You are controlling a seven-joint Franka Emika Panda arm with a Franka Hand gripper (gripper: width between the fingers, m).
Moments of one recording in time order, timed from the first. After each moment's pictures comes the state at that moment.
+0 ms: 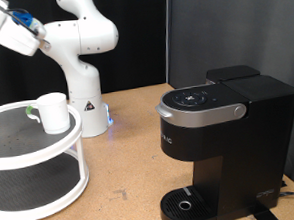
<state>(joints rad) -0.13 -0.50 -0.63 -2.41 0.39 1.38 -1.44</state>
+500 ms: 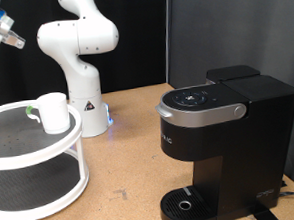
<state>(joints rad) -0.22 -0.53 -0.73 -2.39 0.36 1.38 -1.45</state>
